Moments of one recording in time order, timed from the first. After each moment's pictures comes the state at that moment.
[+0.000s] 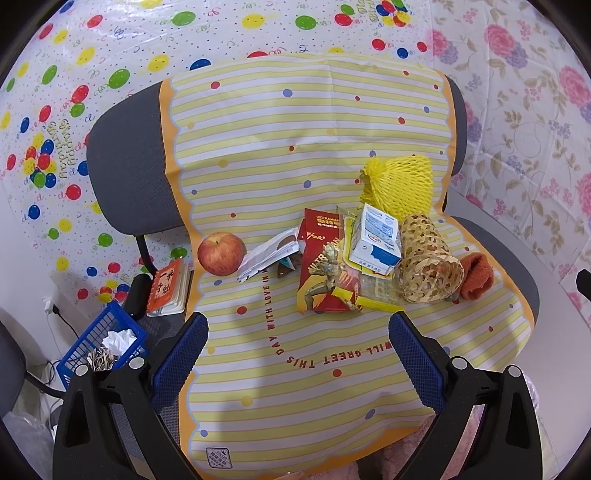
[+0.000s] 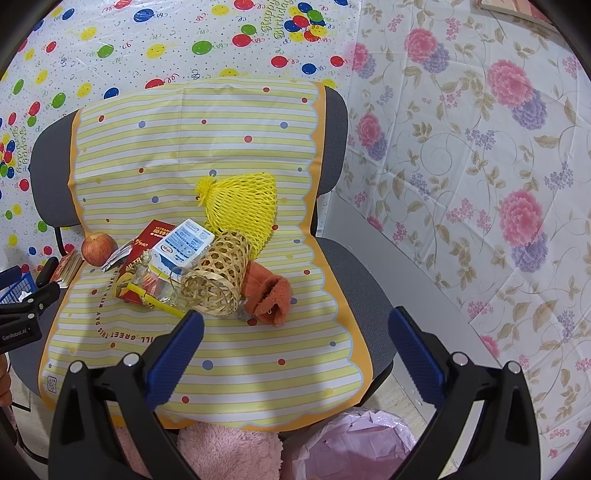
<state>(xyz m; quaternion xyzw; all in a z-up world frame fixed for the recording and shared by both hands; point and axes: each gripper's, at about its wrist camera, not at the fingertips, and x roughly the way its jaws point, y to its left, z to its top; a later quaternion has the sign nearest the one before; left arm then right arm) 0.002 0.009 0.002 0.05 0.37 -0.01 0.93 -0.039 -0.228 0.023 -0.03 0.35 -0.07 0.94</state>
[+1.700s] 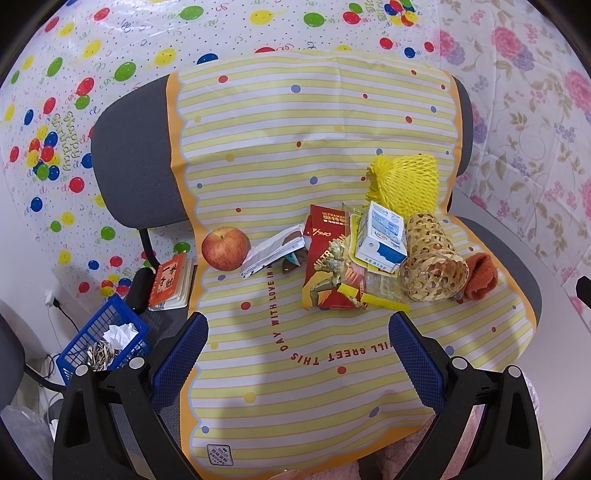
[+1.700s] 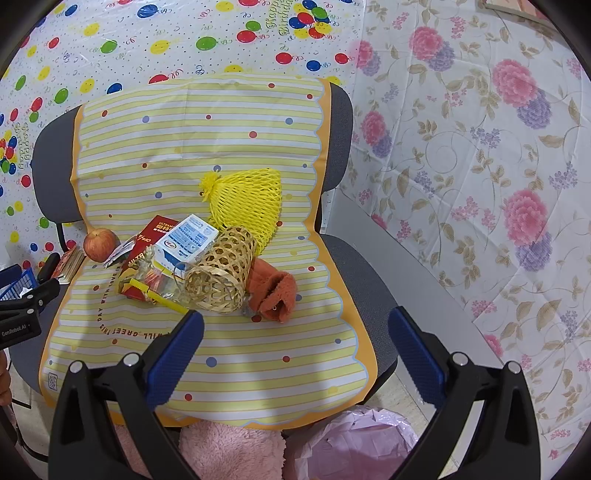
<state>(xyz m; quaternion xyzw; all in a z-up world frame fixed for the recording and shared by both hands) 0.000 0.014 0.001 0.05 0.37 -0.01 0.93 -0.039 -0.222 0.015 -0.03 0.35 -0.07 0.93</state>
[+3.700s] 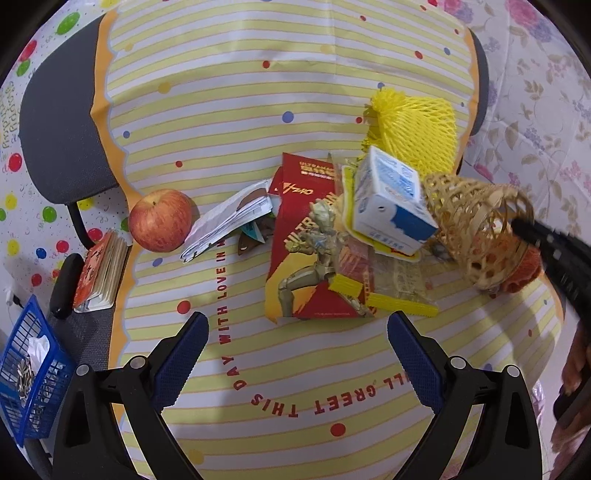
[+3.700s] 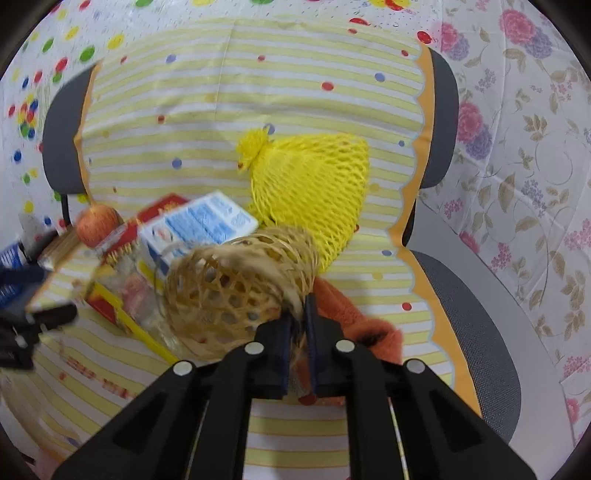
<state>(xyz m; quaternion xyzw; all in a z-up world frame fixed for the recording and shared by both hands) 0.088 0.007 -0.090 0.03 0.43 -0.05 0.90 0.096 -0.210 -0.078 -0.02 0.33 0.06 0.94</state>
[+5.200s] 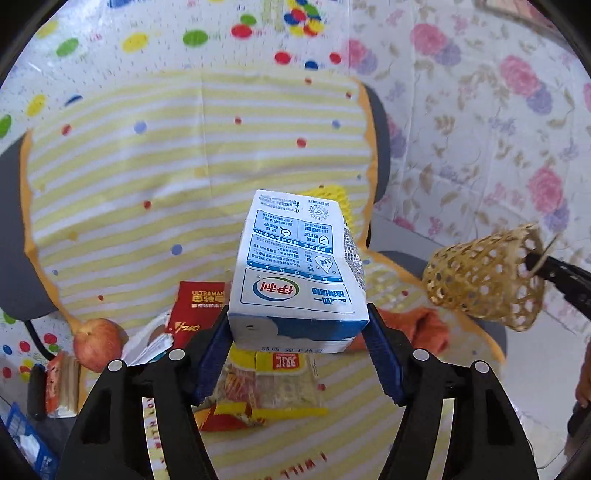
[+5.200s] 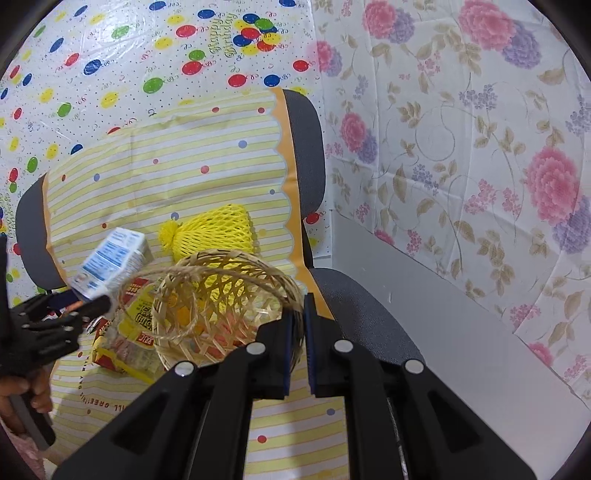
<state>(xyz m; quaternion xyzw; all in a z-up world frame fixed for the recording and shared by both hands) 0.088 -0.063 -0.023 0.05 0.29 -0.19 0.94 0.019 -0.309 -0.020 0.06 0.28 -0.05 0.96</state>
